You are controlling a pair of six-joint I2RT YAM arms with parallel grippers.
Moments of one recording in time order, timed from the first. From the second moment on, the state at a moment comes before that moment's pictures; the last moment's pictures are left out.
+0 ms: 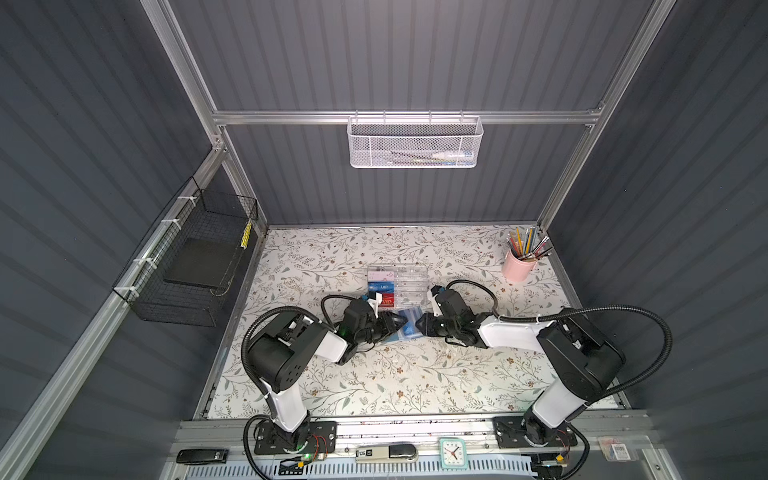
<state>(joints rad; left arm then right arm) -0.61 1.77 0.51 0.80 0.49 -1.07 0.69 1.66 0.72 0.11 -0.16 0.65</state>
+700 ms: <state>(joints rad) -0.62 1.78 0.52 0.82 0.47 -1.08 0.68 1.64 0.69 0.13 -0.18 0.67</state>
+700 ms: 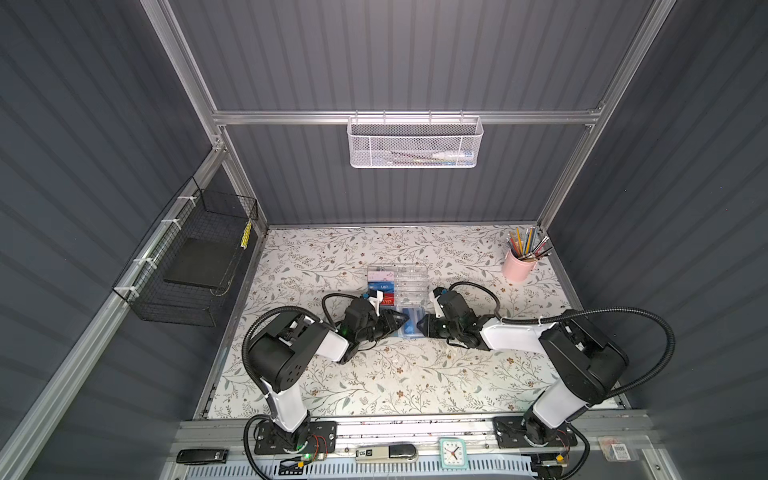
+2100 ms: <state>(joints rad) -0.64 1.81 0.54 0.87 0.47 -1.09 0.62 1.60 0.66 0.08 -0.25 0.66</state>
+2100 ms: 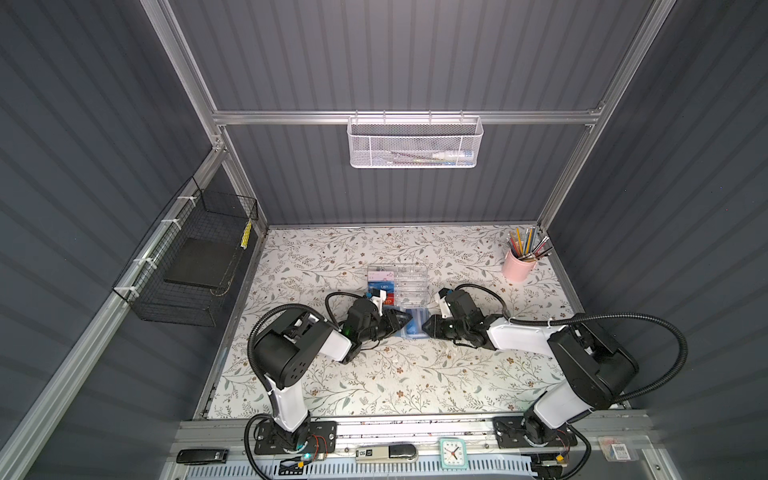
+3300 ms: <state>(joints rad) -0.64 1.71 0.52 0.70 0.43 -1.00 0.61 1.64 0.61 0.29 -0.28 0.70</state>
